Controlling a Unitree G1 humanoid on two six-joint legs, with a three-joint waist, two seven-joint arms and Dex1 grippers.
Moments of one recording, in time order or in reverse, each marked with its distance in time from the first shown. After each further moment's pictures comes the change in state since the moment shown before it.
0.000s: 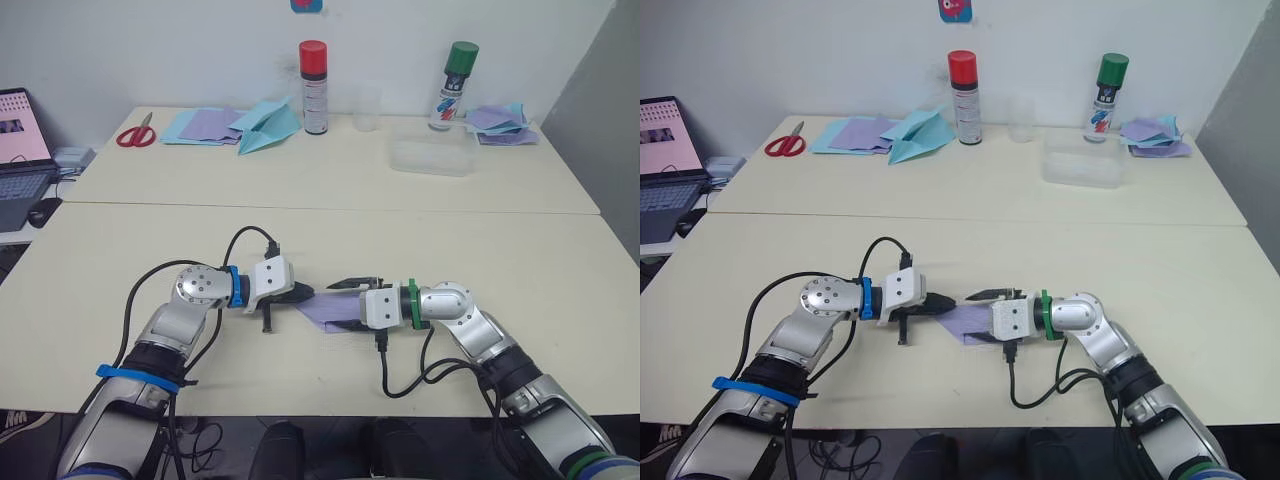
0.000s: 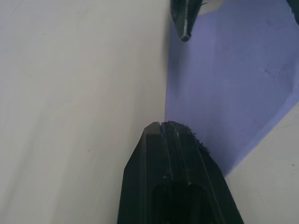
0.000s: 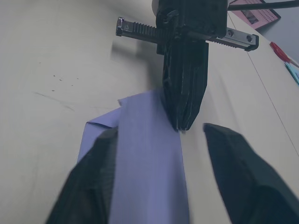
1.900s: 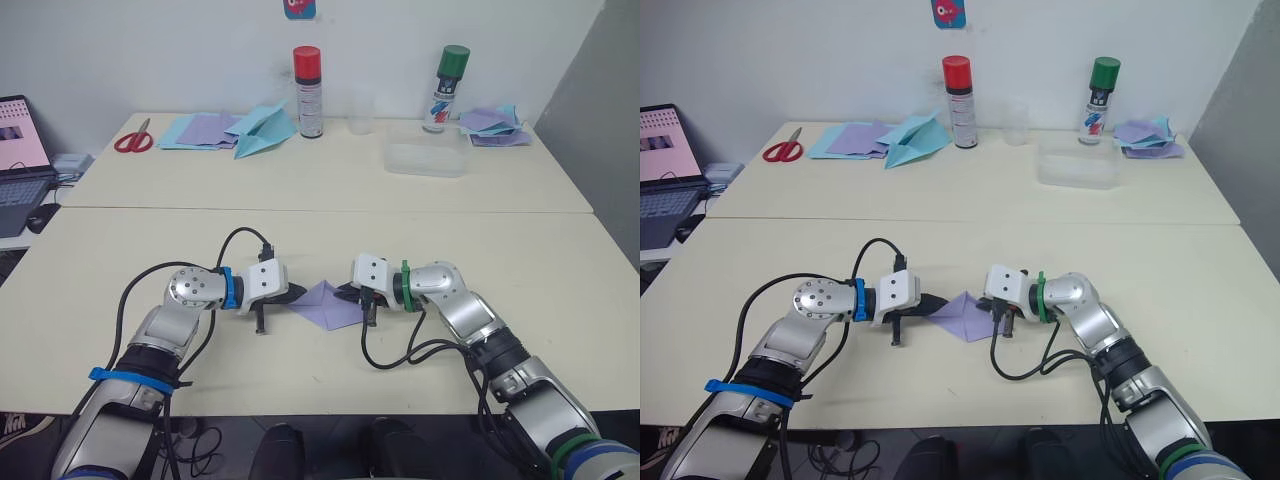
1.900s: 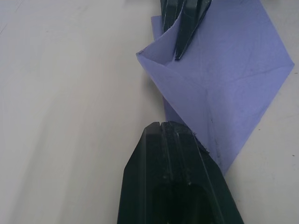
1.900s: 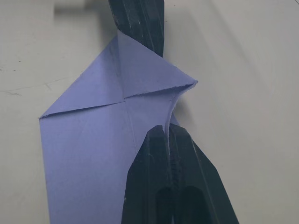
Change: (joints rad) left arm 0.011 0.019 0.023 0.007 0.023 -0.021 0.003; right arm -0.101 0.054 -0.012 -0.001 0.047 0.571 0.051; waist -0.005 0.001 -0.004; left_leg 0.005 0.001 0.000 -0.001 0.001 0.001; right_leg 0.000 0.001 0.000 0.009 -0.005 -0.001
